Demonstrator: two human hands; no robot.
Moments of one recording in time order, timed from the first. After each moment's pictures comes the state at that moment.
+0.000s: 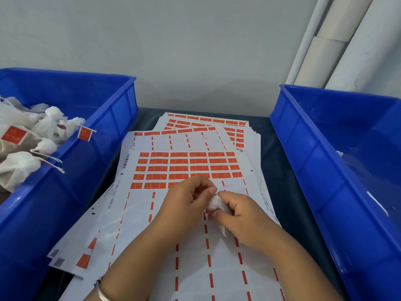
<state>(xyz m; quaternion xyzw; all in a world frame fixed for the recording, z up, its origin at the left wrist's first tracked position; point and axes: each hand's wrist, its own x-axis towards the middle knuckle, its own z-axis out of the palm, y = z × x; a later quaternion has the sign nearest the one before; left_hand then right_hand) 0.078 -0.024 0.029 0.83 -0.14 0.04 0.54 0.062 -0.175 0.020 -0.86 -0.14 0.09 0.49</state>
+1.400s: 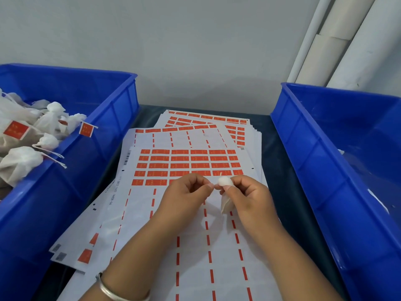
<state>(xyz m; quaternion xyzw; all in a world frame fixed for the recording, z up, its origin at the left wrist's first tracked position) 0.084 -0.027 0.026 0.80 0.00 -0.02 0.59 0.065 -0.169 0.017 -0.79 -0.01 -0.08 0.60</state>
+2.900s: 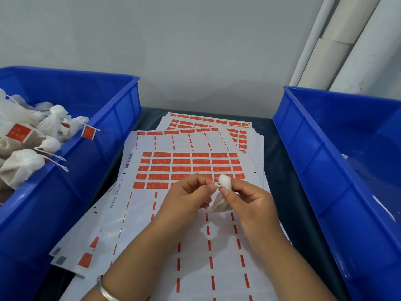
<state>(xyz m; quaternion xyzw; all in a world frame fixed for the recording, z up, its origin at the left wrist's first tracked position) 0.079 -0.028 0.033 0.71 0.00 -0.06 0.70 0.056 -0.160 0.029 -0.75 -0.04 -0.09 0.65</state>
